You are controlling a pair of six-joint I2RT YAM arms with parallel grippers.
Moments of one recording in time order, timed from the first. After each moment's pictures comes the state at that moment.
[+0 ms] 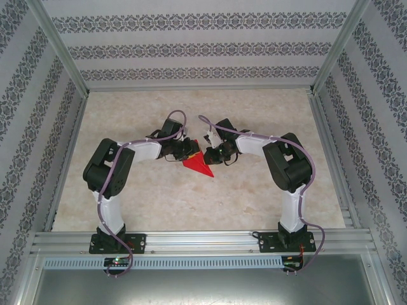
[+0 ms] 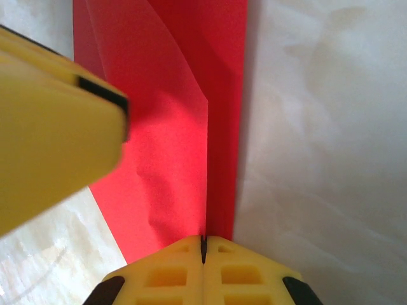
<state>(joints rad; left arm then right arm) -0.42 1.93 1.10 -0.06 0.51 -0.90 0.50 2.00 1.21 -0.39 -0.54 0.25</state>
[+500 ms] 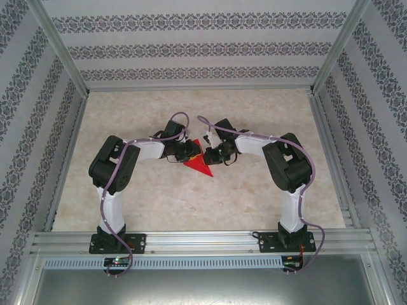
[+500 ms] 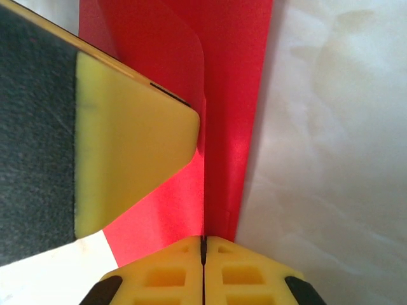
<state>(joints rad) -0.43 1.99 1.11 -0.05 0.51 -0.89 0.51 2.00 1.22 -0.40 -0.52 0.24</state>
